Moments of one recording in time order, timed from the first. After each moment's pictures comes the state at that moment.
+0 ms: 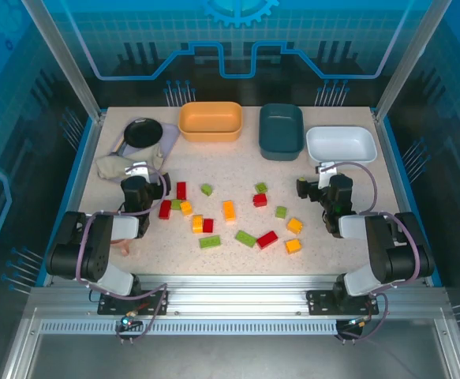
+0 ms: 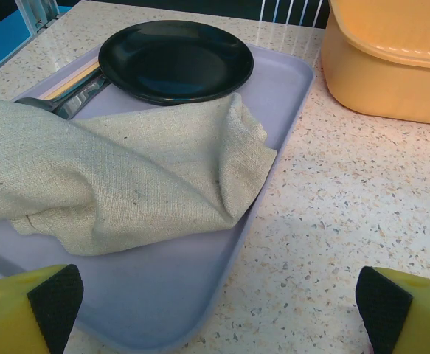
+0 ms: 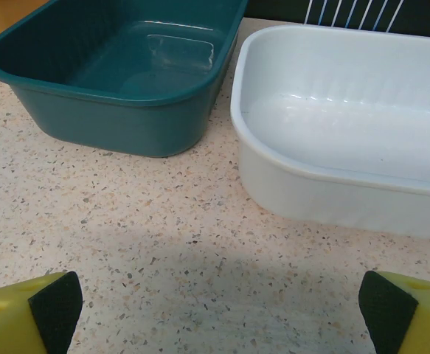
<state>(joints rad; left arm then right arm) -0.03 1.52 0.40 0.71 -0.20 -0.16 0.07 1.50 0.40 0.67 0.00 -0.06</state>
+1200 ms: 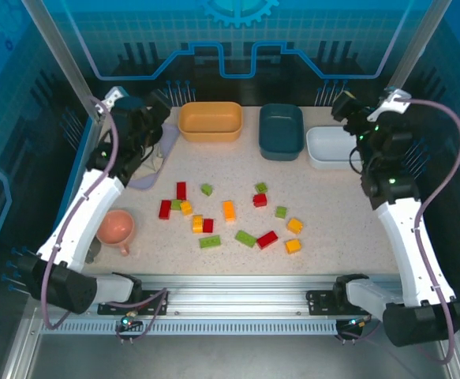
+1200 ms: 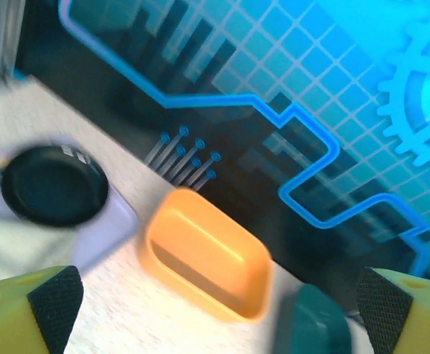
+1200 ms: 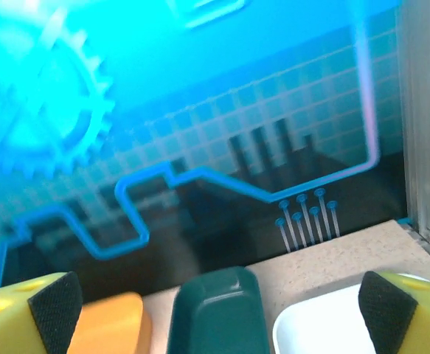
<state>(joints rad) -0.21 1.35 1.42 -0.47 -0.31 -0.89 0.07 1.12 1.28 -0.30 0.20 0.47</state>
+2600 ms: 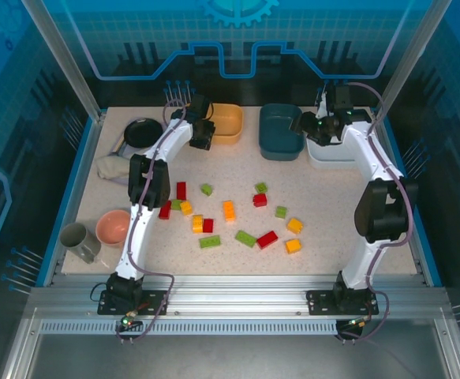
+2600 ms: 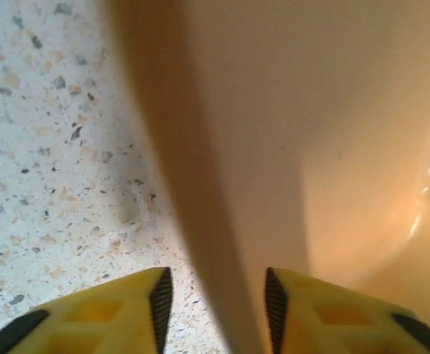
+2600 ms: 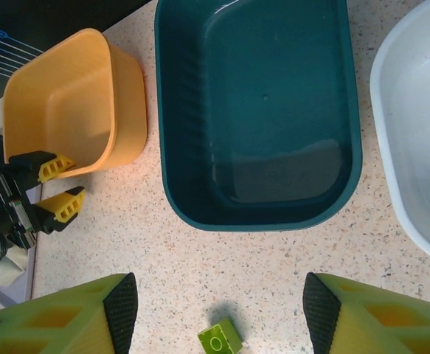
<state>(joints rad) -0.24 2.58 2.38 -0.86 0.06 -1.57 0.07 1.87 1.72 -0.79 -0.31 0.47</state>
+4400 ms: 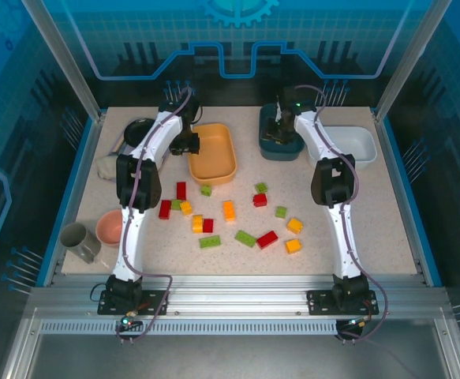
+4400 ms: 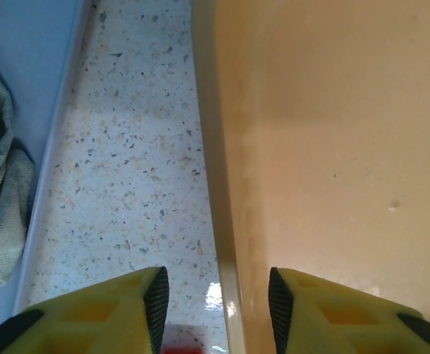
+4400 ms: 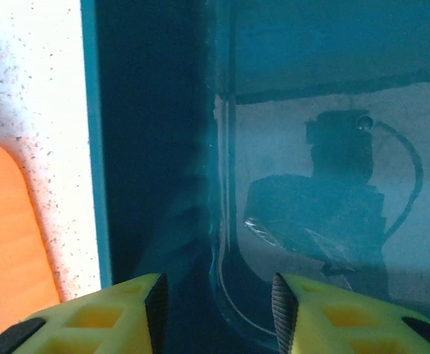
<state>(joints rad) -0.21 2.42 2.31 -1.27 -0.10 -0.35 0.23 2.58 2.50 -1.06 -0.22 0.43</state>
